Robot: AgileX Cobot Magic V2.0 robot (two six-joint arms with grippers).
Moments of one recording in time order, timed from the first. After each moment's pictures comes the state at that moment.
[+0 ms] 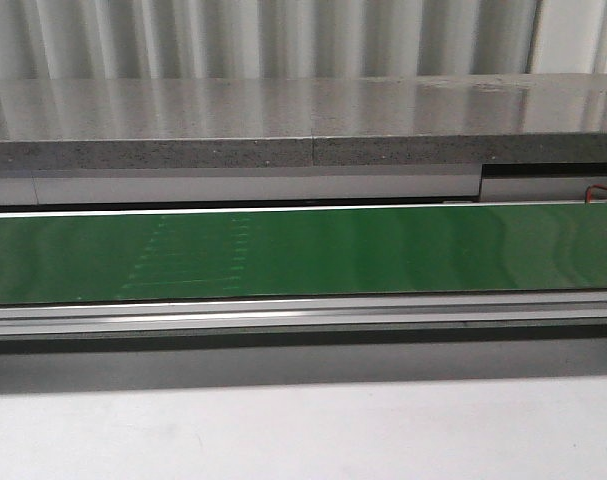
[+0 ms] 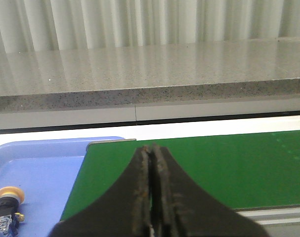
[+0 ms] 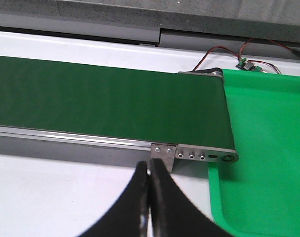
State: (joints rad) left arm -0.04 0.00 0.00 0.08 0.12 -0.03; right arm 0.05 0.19 -0.44 0.07 0.71 -0.05
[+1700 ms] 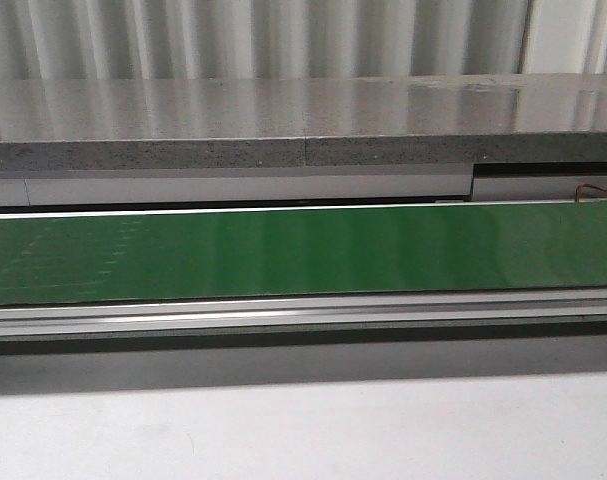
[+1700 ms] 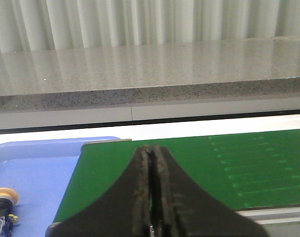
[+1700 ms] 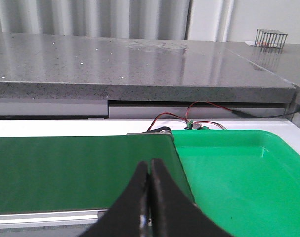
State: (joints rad) left arm -0.04 0.00 0.00 0.08 0.12 -0.03; right arm -0.10 0.07 -0.03 -0.01 0.04 0.04
